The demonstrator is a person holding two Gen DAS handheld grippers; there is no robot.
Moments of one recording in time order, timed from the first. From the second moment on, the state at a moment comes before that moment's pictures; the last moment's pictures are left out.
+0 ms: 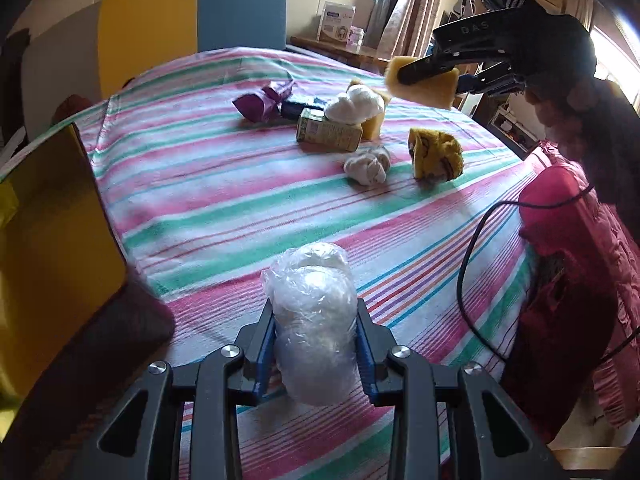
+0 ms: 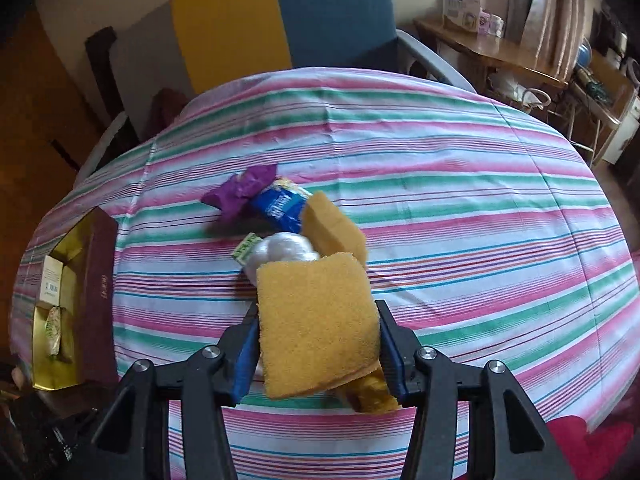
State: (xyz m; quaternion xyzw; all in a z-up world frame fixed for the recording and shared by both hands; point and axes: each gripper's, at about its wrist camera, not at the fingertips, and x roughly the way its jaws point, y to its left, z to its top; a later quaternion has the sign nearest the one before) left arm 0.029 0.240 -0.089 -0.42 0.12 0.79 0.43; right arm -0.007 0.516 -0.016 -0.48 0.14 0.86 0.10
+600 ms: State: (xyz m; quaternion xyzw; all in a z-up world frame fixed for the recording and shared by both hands) left arm 0.005 0.131 -0.021 -0.40 0.02 0.86 0.33; right arm -0.049 0.363 -0.100 -0.54 0.00 0.84 -0.03
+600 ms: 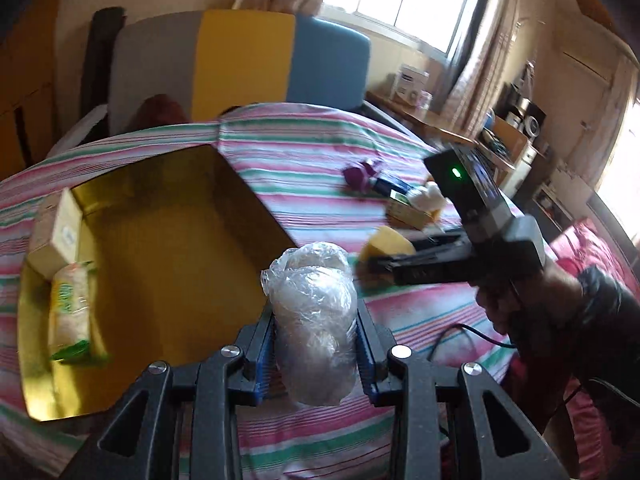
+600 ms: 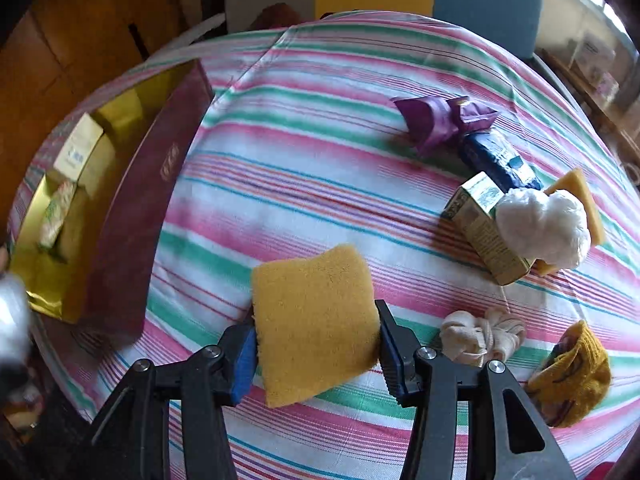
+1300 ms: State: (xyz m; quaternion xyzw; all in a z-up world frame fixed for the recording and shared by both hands) left arm -0.061 -0.002 -0.064 -0.46 0.03 0.88 0.12; right arm -0.053 0.362 -0.103 -0.54 0.01 0.84 -0.03
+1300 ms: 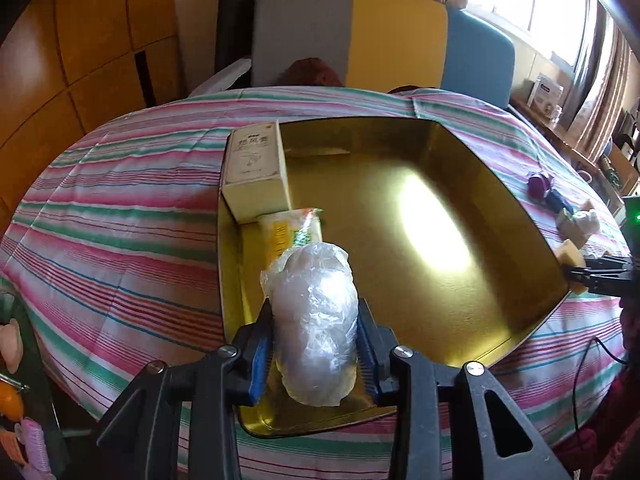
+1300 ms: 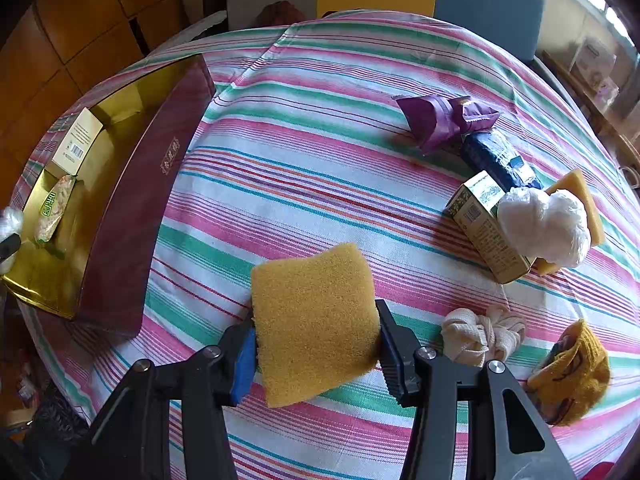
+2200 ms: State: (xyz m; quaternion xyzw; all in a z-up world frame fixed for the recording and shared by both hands) left arm -0.025 -0.008 -0.040 -0.41 0.03 0.91 0.08; right arm -0.051 0.359 -0.103 -0.54 0.01 0.84 -0.02
